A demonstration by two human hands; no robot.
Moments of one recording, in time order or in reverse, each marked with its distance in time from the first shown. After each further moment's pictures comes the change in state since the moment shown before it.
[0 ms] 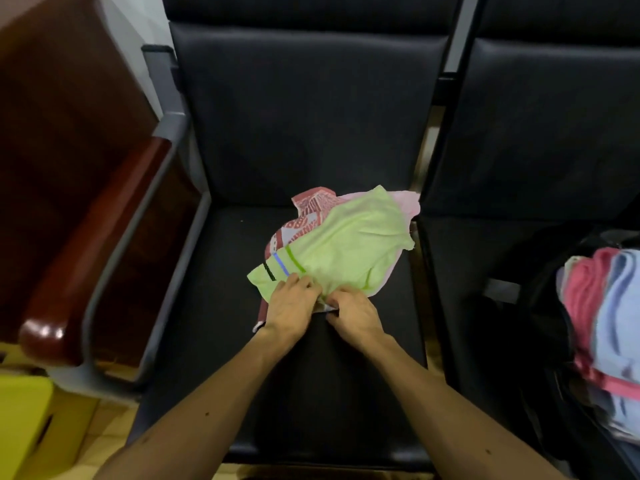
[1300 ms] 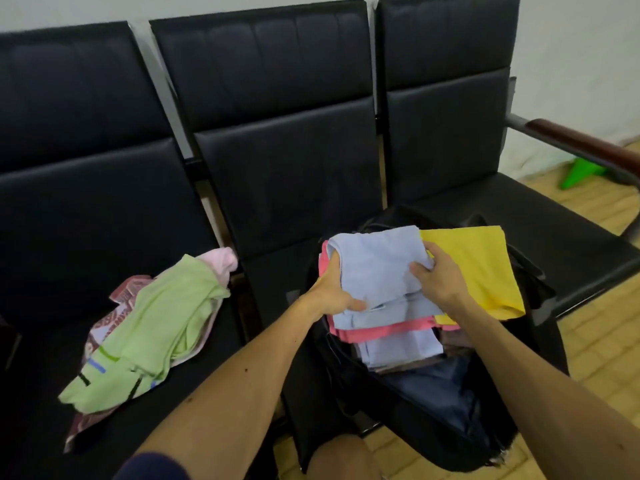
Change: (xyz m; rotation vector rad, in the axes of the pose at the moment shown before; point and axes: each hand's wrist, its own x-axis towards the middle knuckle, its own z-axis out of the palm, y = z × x) left_hand 0.040 0.411 -0.097 -0.889 -0.531 0.260; right_hand -0.255 0.330 -0.250 0.588 0.774 0.441
